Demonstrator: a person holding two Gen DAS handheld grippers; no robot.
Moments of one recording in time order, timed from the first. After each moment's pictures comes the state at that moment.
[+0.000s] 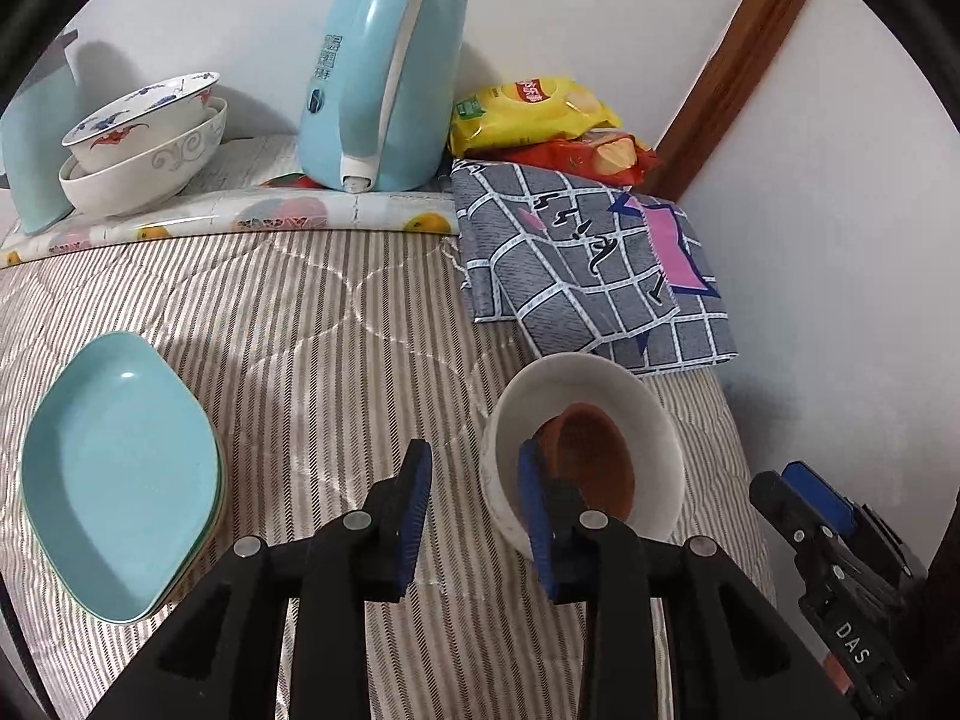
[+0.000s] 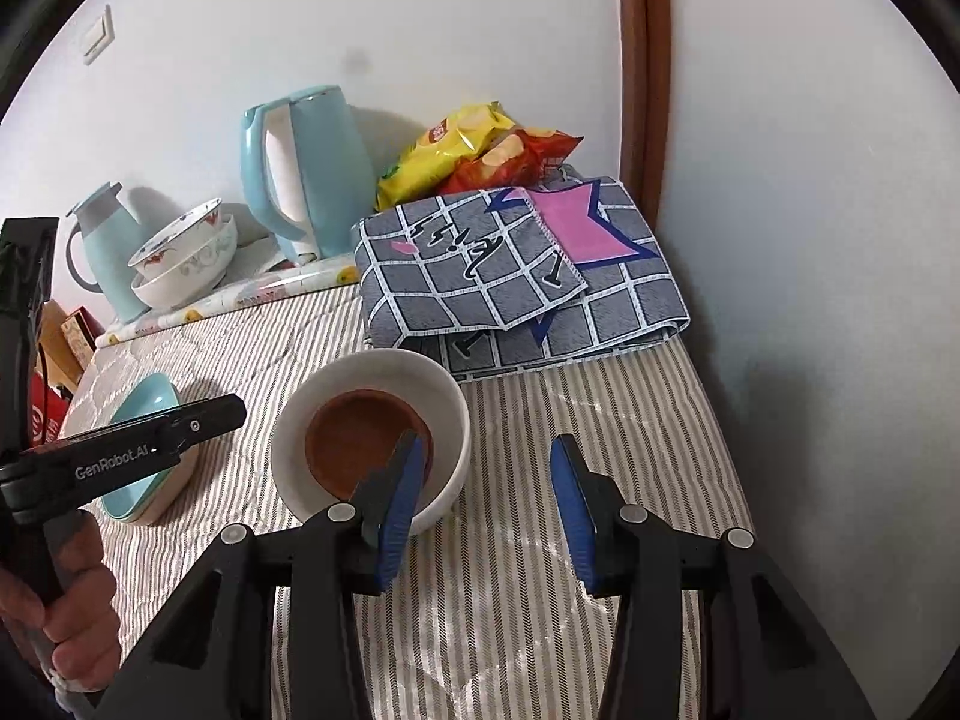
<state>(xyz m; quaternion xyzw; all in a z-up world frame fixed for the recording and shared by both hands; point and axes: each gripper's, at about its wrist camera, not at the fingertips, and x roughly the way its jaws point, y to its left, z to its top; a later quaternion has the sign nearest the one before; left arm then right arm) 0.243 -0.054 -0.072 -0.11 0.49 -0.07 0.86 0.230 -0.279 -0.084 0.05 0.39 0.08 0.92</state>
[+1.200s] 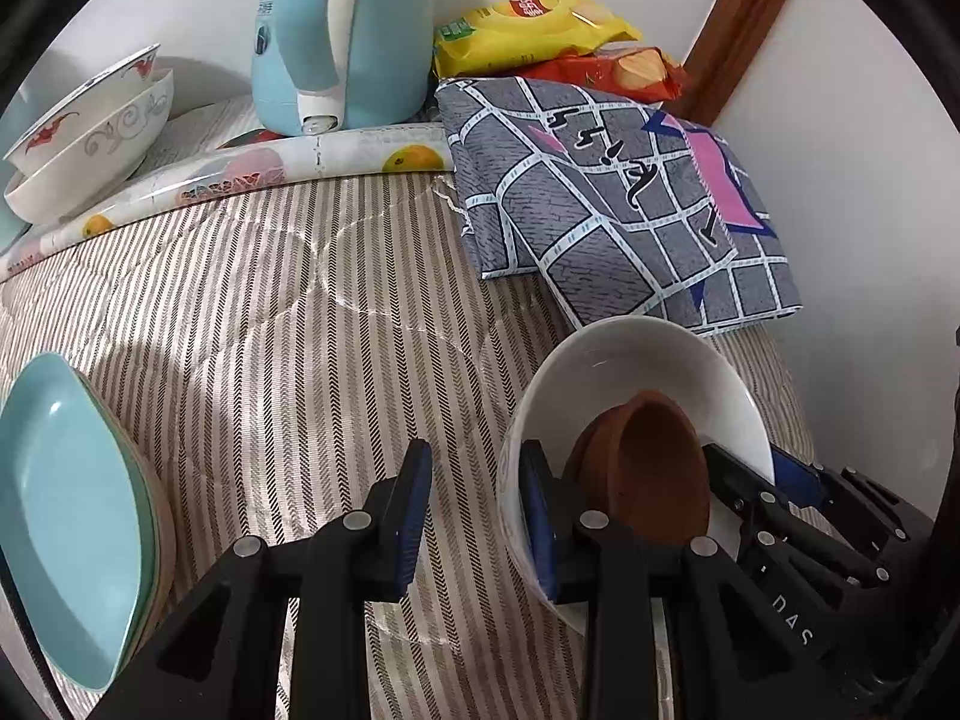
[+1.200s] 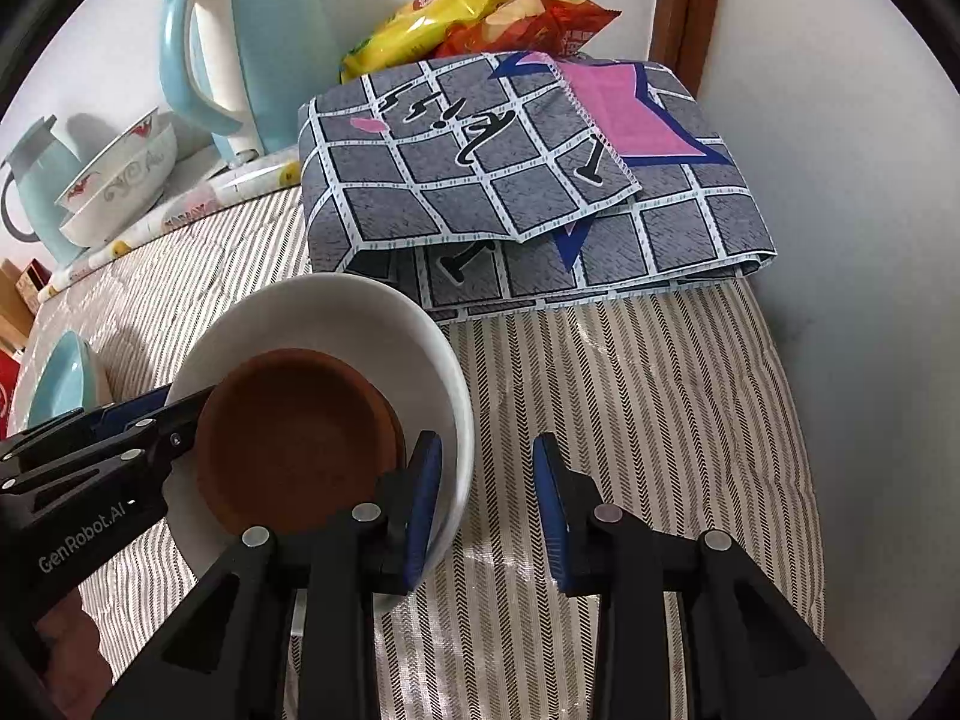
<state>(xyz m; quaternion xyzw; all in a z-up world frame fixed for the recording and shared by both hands) 0.285 -0.082 -0.122 -0.06 0.54 -0.07 0.84 0.303 -0.247 -0.149 0.02 0.49 0.06 0.87</state>
